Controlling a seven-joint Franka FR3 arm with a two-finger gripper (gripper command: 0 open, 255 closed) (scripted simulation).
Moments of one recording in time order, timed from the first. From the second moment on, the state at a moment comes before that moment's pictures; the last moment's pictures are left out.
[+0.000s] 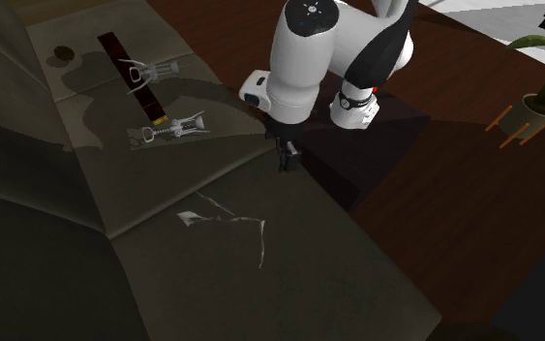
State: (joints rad) arm -0.10 -0.11 0.32 -2.12 -0.12 2.00 0.67
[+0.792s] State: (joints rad) arm -0.04 0.43 0.29 -1.67 -0.40 1.92 1.00
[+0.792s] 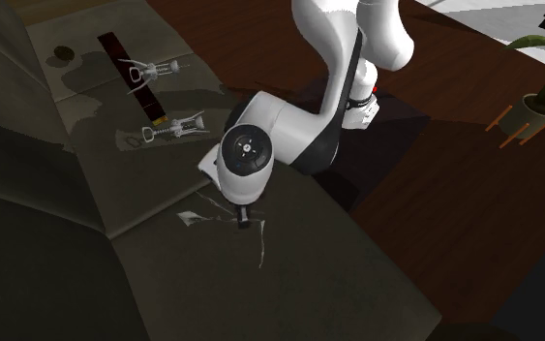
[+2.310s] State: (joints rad) arm 0.01 0.68 0.24 -1.47 -0.47 1.92 1.09
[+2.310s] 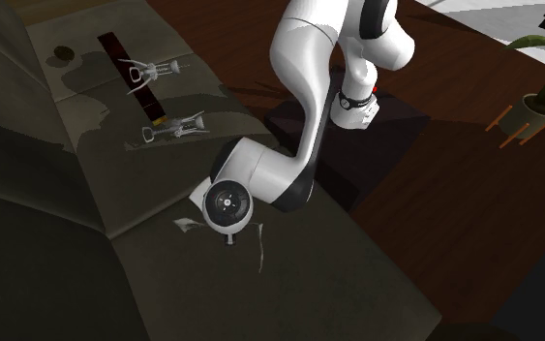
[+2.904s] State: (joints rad) arm 0.01 0.63 0.25 -1.45 -0.45 1.85 1.06
